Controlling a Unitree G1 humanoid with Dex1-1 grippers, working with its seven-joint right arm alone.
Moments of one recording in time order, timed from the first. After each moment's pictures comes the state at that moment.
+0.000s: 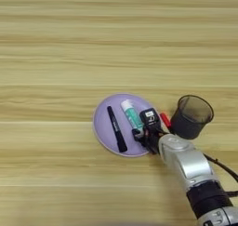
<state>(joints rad) -0.15 -0.09 0.11 0.29 -0.02 0.53 0.25</state>
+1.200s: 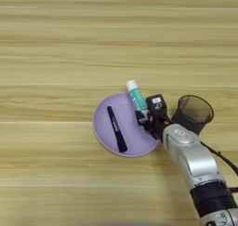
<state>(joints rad) -0.14 -0.10 0.05 0.15 0.01 0.45 0.23</state>
